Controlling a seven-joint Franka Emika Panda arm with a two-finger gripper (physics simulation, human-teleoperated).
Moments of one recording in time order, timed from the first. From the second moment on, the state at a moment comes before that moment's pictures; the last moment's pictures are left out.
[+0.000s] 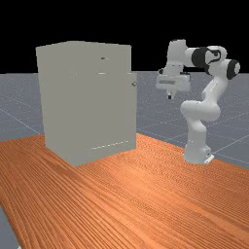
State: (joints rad) arm -0.04 -0.92 0.03 -2.57 0.02 1.75 0.80
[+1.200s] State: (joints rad) arm -0.50 -0.98 -0.19 -2.54 -0.30 2.40 1.14
